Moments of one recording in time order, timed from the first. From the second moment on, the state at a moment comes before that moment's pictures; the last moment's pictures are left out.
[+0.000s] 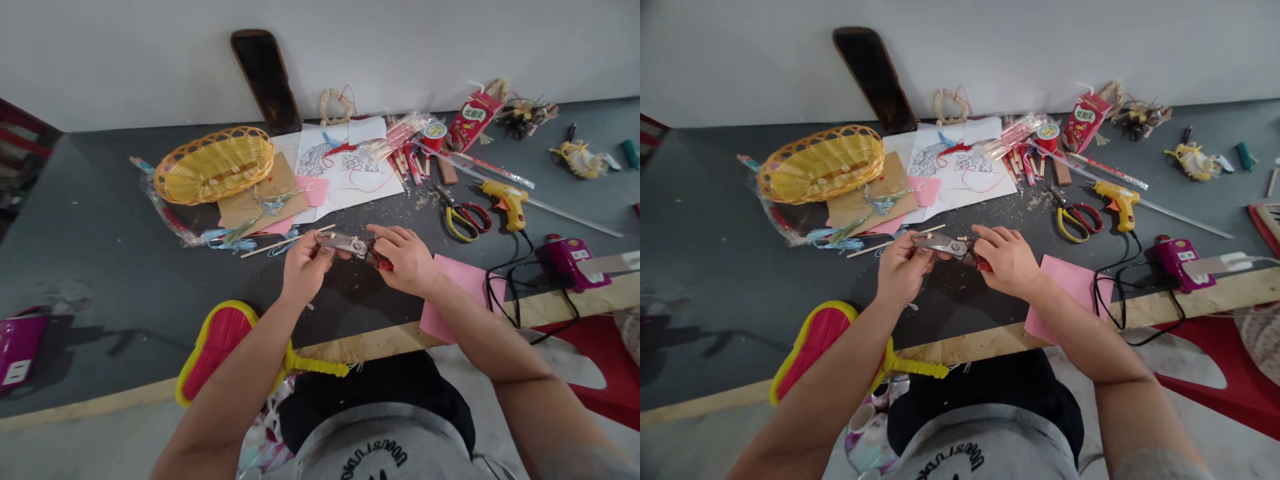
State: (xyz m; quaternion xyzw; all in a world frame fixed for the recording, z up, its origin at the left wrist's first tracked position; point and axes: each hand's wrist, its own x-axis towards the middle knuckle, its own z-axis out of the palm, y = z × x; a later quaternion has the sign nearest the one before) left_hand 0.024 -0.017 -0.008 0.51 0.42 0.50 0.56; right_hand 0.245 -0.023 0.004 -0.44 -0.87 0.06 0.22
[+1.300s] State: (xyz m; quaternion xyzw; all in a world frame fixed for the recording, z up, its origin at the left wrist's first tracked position) left_hand 0.026 -0.024 0.004 0.54 0.47 0.47 0.51; right_hand 0.239 -0.028 0.011 -0.49 -0.85 0.08 0.15
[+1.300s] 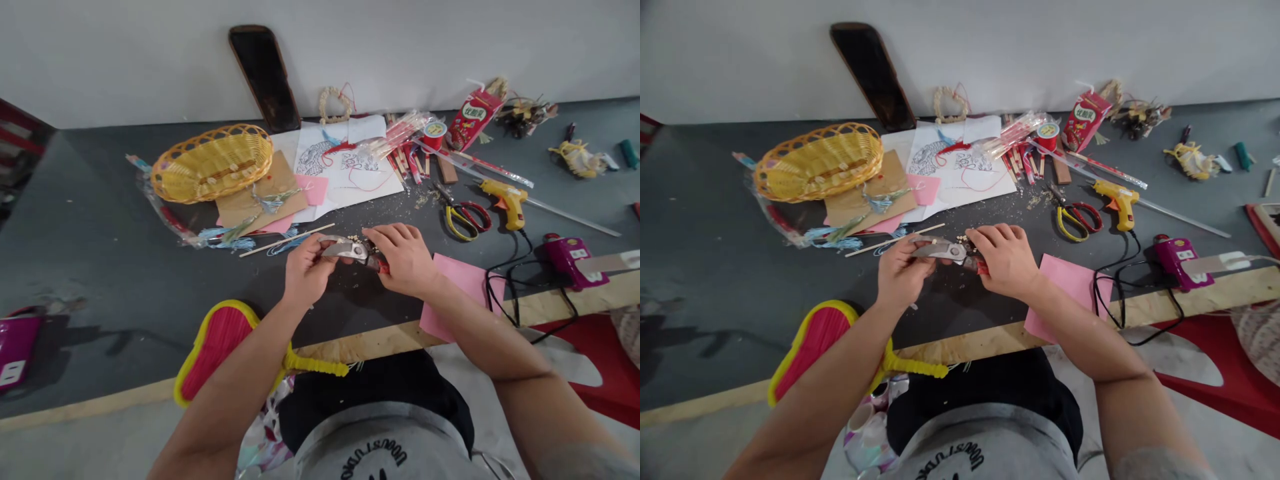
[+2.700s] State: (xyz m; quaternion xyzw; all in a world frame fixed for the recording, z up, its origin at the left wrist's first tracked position) left_hand 0.026 -0.024 0.010 0.49 0.46 0.45 0.59; right_hand 0.239 -0.026 0.007 -0.47 -0.86 0.12 0.17
